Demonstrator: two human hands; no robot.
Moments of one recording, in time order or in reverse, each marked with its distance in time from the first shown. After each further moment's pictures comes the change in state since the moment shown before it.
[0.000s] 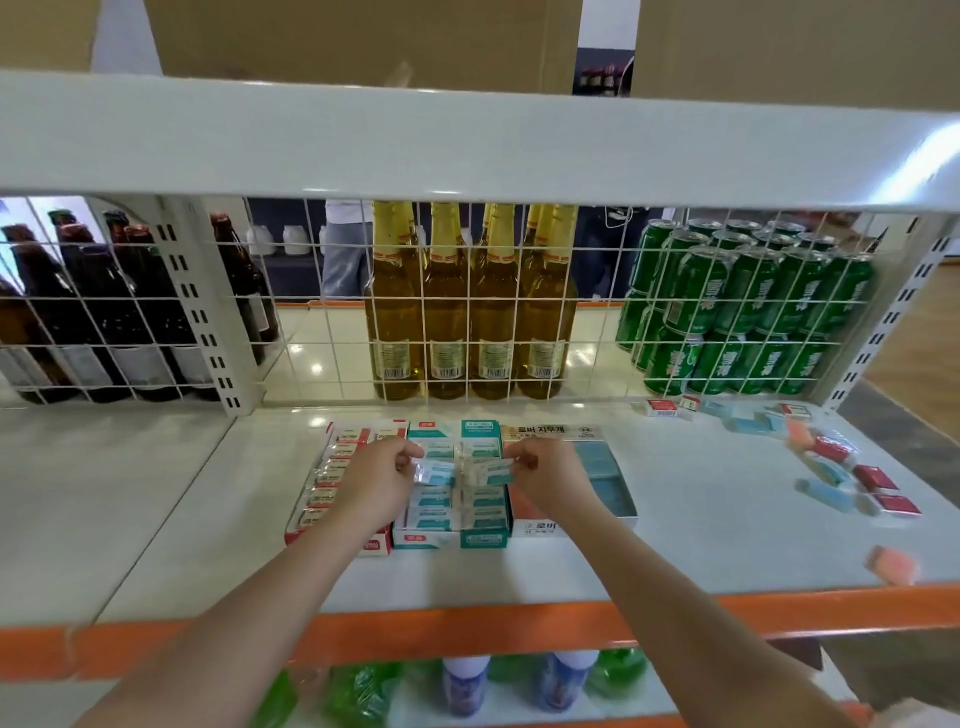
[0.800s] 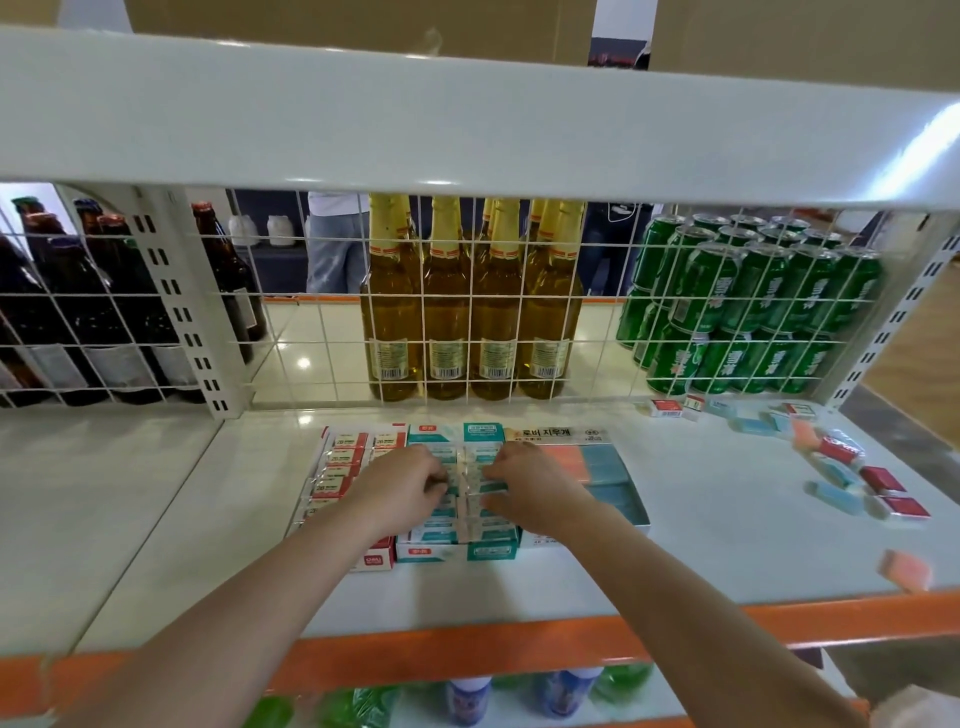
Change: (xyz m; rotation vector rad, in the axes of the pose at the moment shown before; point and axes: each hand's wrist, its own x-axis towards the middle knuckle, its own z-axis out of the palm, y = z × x) left_hand 0.016 0.002 -0.001 0.377 -0.281 0.339; right_hand 0.006 -0.022 0.007 -0.517 -0.191 -0.282
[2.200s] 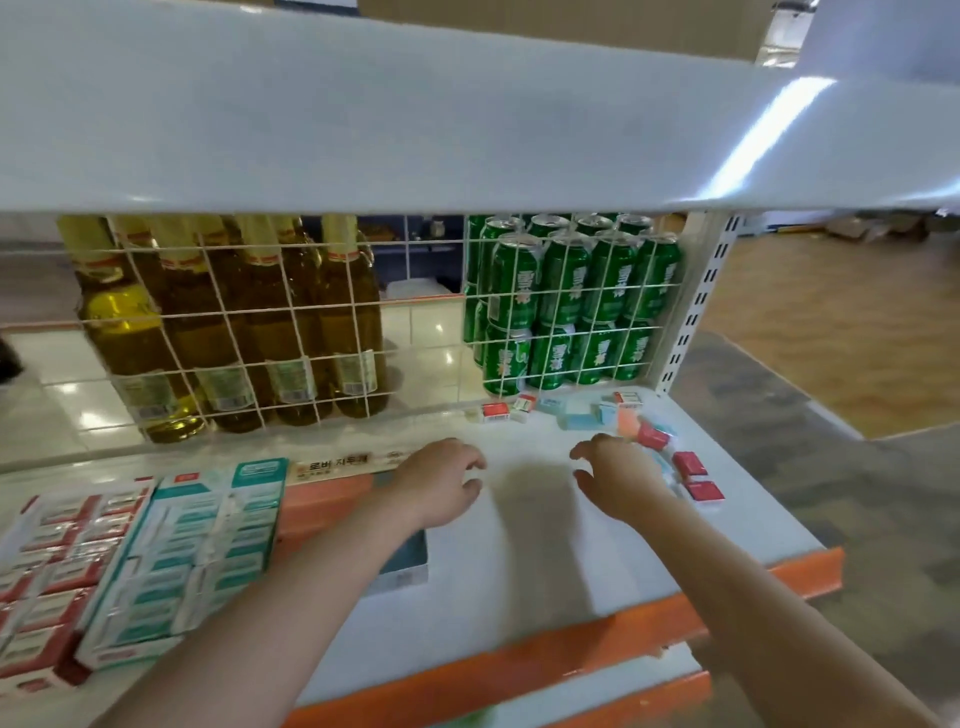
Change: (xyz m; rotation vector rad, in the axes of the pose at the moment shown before) left_hand 0.129 0.212 0.067 -0.071 -0.082 0.215; right_hand -0.095 0.280 -0.046 -0.065 0.116 0.466
